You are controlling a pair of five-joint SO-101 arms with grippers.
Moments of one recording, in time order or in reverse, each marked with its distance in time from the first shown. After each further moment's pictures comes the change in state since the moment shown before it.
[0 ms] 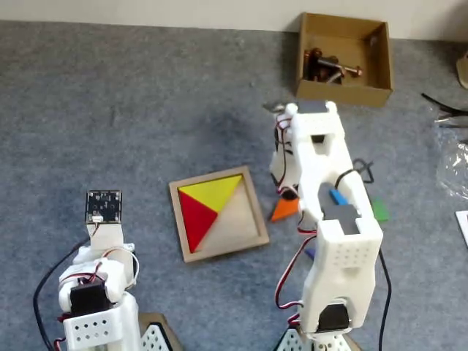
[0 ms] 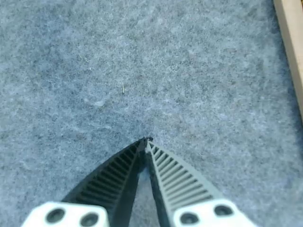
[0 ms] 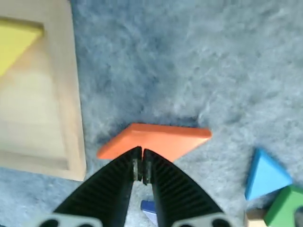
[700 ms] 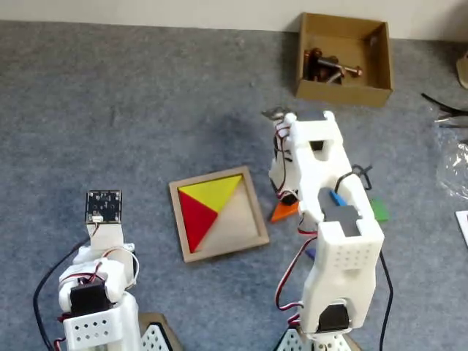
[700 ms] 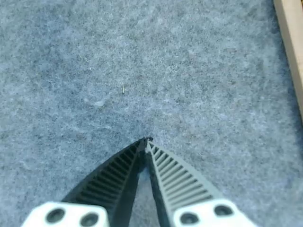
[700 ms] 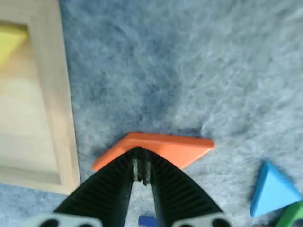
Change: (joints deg) left arm 0.0 0.0 0.0 0.0 0.0; right arm 0.0 -0.2 6.3 -7.5 0.1
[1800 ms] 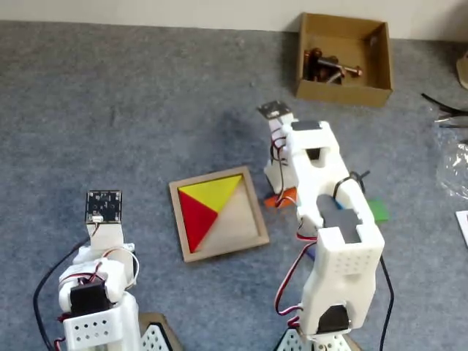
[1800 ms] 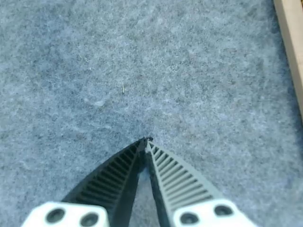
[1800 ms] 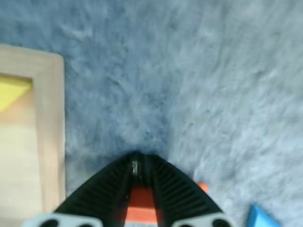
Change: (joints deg) left arm 0.0 0.1 0.0 0.0 0.0; right arm -1.3 -0.9 6.4 -17.1 0.1
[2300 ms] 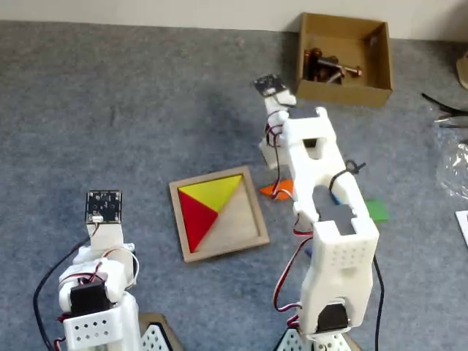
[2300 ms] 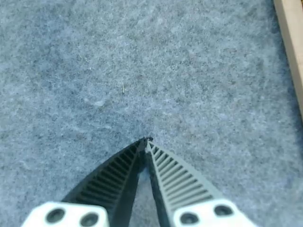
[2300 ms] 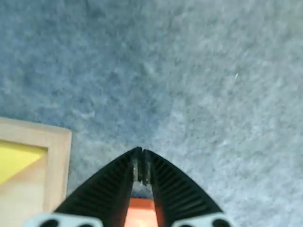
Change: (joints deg) left arm 0.0 0.0 0.0 0.0 0.0; right arm -1.0 1.1 -11.0 -2.7 -0.1
